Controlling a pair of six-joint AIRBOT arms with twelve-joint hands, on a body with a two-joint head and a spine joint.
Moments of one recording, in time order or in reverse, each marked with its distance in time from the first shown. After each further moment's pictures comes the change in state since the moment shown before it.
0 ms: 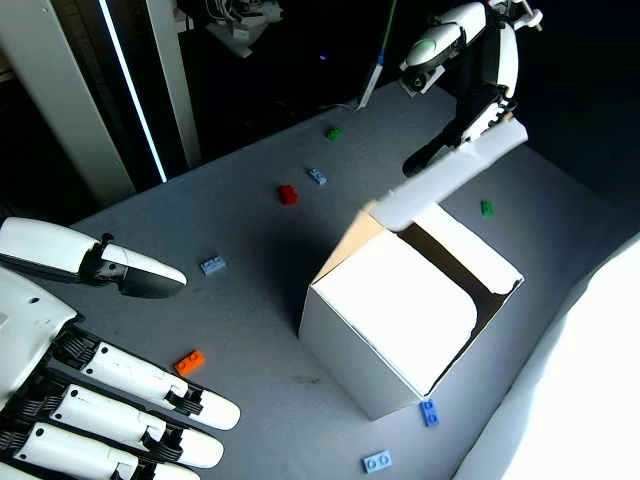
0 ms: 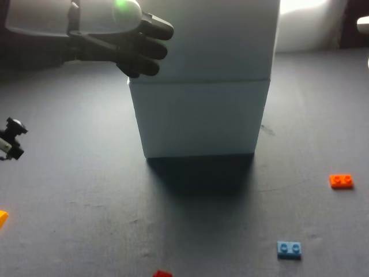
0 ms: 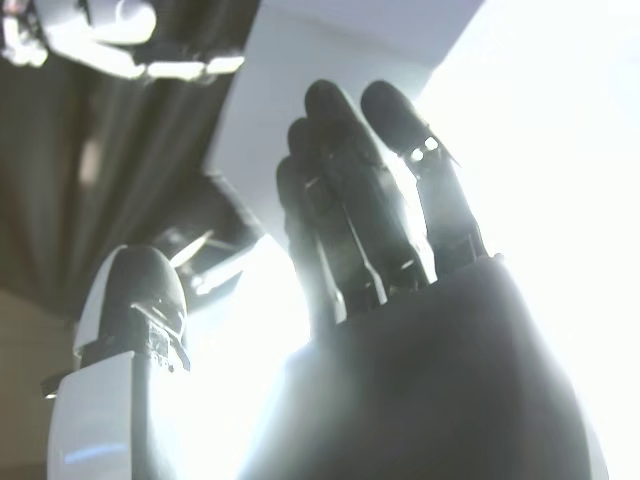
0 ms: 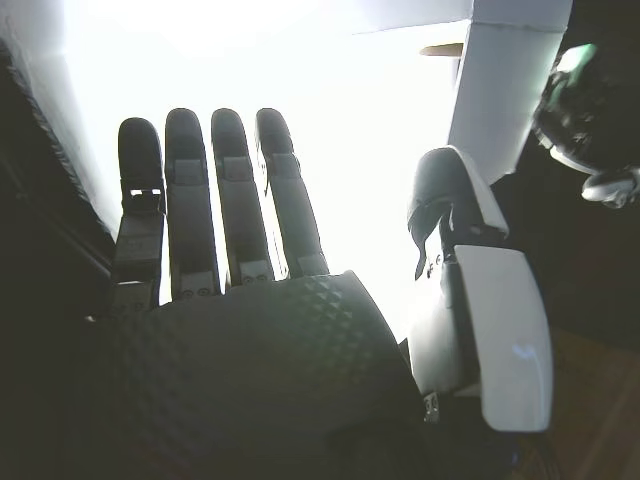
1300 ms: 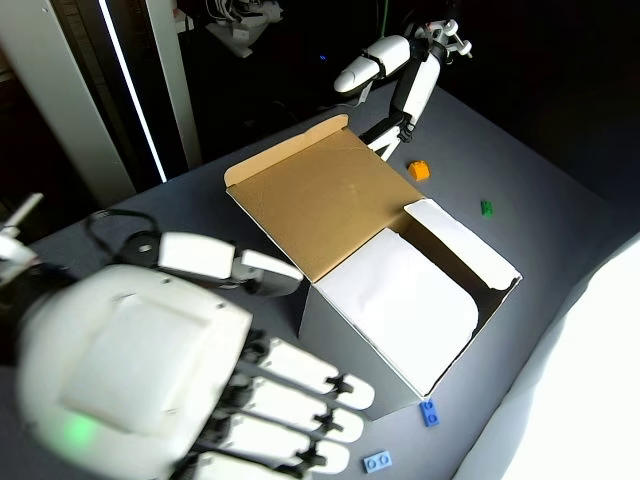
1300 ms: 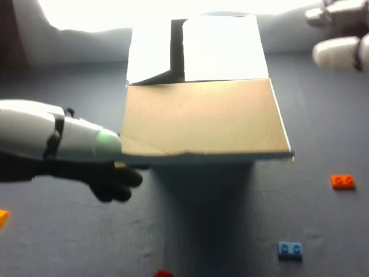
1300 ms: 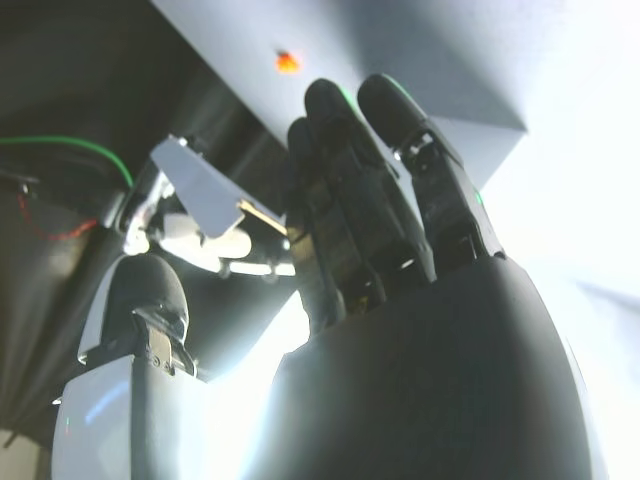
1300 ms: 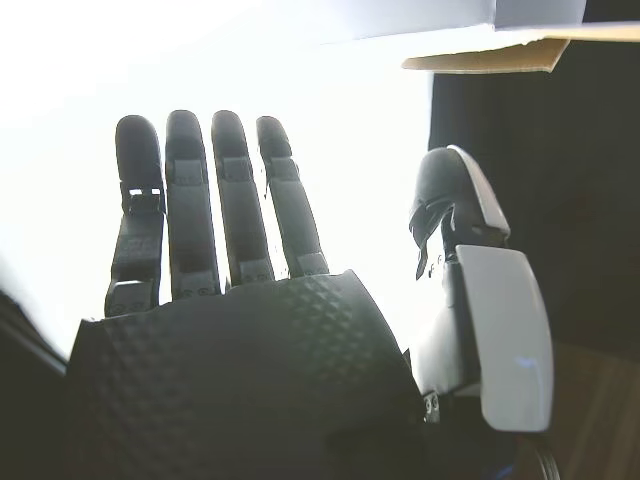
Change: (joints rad) left arm 0.266 0.149 -0.162 0.060 -0.111 -0.134; right arm 0.130 -0.163 0.117 -0.050 -0.172 -0.039
